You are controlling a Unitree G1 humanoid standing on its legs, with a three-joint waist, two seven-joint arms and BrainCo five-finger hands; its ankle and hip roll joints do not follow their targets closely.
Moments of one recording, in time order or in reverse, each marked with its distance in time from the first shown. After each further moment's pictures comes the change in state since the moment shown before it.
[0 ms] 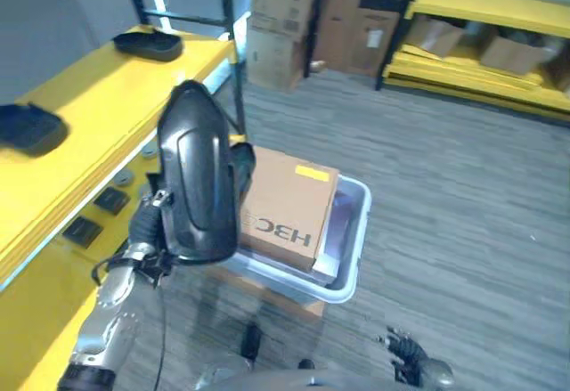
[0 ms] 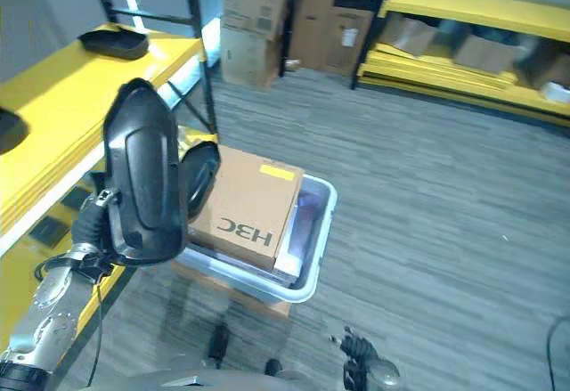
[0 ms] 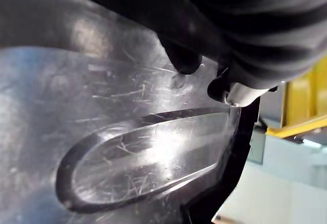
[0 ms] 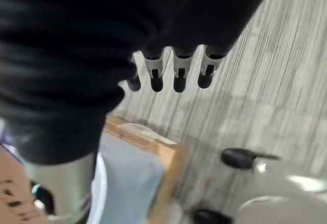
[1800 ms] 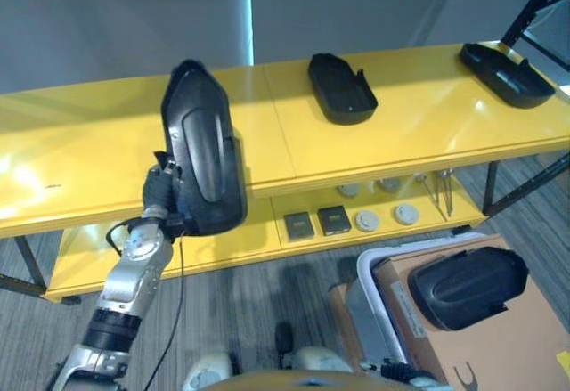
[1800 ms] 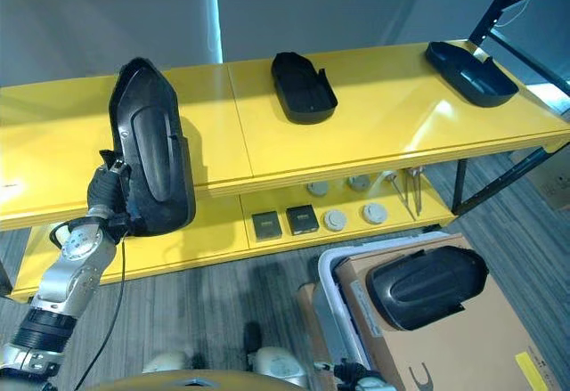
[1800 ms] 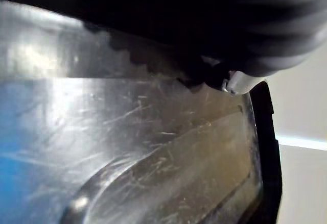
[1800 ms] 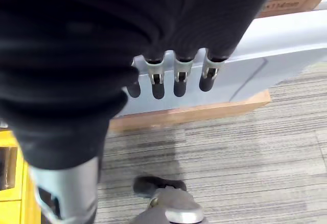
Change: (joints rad) left arm -0.345 -0.036 -0.076 0.193 0.235 0.174 0.254; right arm -0.201 0.094 0.040 0.475 -0.118 -0.067 0.018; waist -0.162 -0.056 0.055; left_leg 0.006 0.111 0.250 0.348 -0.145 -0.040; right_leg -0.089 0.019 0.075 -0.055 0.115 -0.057
